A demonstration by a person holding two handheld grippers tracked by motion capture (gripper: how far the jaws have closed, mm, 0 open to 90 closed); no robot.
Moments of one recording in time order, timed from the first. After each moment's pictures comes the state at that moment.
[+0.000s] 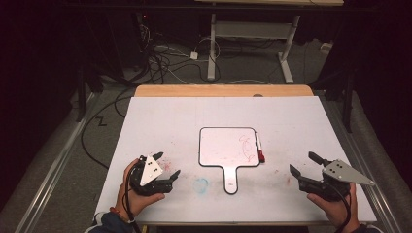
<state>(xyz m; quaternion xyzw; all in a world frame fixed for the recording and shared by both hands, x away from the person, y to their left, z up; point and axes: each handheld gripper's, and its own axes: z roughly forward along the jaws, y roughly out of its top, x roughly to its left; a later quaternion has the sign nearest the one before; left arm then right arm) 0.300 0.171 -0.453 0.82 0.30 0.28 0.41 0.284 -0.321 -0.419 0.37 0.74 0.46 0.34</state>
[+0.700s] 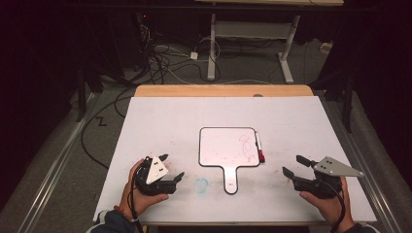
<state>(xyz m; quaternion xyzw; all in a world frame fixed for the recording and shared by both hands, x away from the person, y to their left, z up) 0.307 0.163 -0.463 0.84 0.29 0.25 0.39 0.296 -0.310 -0.423 0.38 0.77 0.45 0.26</state>
